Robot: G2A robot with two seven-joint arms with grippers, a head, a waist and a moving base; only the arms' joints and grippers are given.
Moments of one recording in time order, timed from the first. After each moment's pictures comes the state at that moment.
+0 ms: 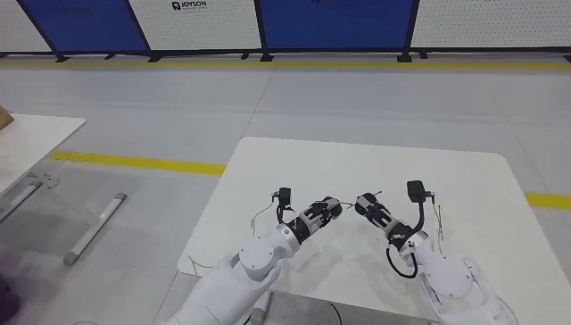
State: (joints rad) left arm 1.36 -1.23 -1.00 -1.49 -0.37 -0.12 -0.20; right arm -1.33 -1.25 1.13 -1.56 -0.15 -0.09 0.42
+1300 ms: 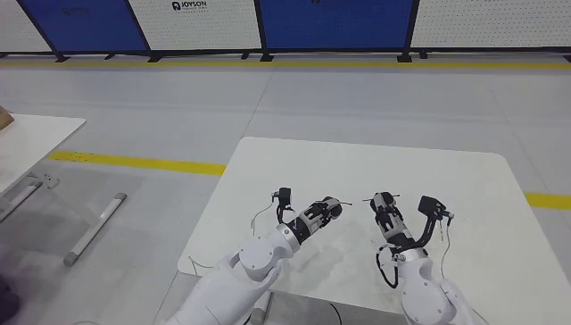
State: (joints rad) left arm 1.36 -1.23 -1.00 -1.49 -0.37 -0.12 -0.20; right arm -1.47 -1.27 1.07 -1.68 -0.44 0.06 -0.06
